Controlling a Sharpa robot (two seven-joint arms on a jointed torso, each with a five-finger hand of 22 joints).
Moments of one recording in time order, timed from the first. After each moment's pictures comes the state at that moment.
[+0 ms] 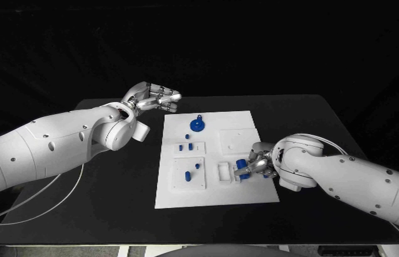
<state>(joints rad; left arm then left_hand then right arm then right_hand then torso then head) 1.26 -0.79 -0.13 1.31 -0.32 -0.25 0.33 1.29 -0.11 -0.06 0.12 0.05 0.99 0.15 0.07 0.06 1.10 0.13 0.06 0.06 1.18 0.12 0.07 0.08 0.09 1.13 0.10 0.08 0.08 0.91 -0.80 0.18 1.57 -1.28 0.14 -0.69 1.03 -0.21 0.36 0.19 0.05 1.10 0.07 0.07 0.85 1.34 -0.03 0.88 1.19 1.45 -0.09 1.04 1.10 0.06 1.47 -0.11 0.92 1.31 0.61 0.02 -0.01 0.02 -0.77</state>
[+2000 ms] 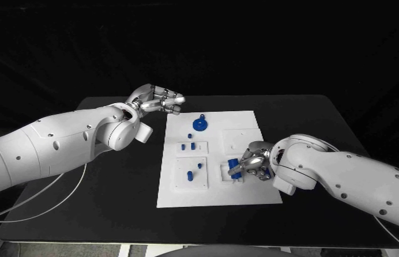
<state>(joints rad) 1.26 -0.79 -0.13 1.31 -0.32 -0.23 0.30 1.30 -0.10 -0.05 0.09 0.05 0.98 0.16 0.07 0.06 1.10 0.13 0.06 0.06 1.17 0.12 0.07 0.08 0.09 1.13 0.10 0.08 0.08 0.93 -0.80 0.18 1.63 -1.05 0.03 -0.70 1.06 -0.08 0.35 -0.05 0.18 1.17 0.06 0.06 0.14 1.34 -0.04 0.86 1.16 1.45 -0.09 1.02 1.09 0.06 1.47 -0.11 0.92 1.31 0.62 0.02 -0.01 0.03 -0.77</state>
